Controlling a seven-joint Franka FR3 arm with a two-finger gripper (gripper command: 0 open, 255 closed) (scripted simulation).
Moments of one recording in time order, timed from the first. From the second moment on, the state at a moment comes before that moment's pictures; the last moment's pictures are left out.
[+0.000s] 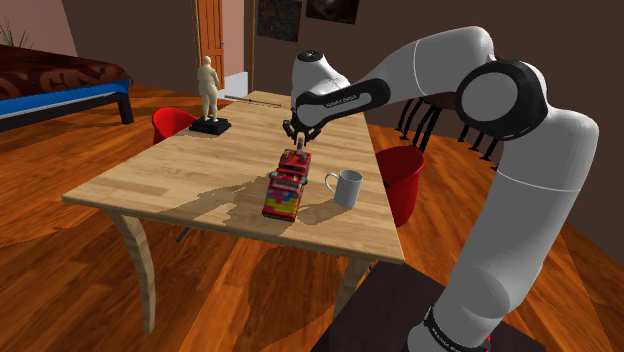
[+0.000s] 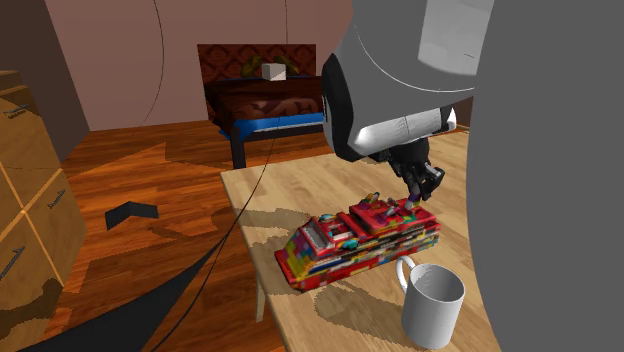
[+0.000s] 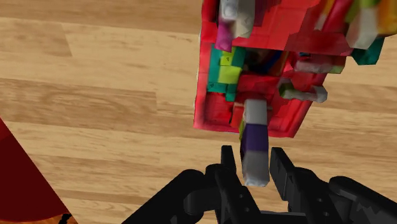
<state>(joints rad) -0.25 0.15 0.10 -1.85 -0.45 2.29 1.03</state>
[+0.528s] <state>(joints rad) -0.25 0.14 0.11 -1.81 -0.44 2.25 1.01</state>
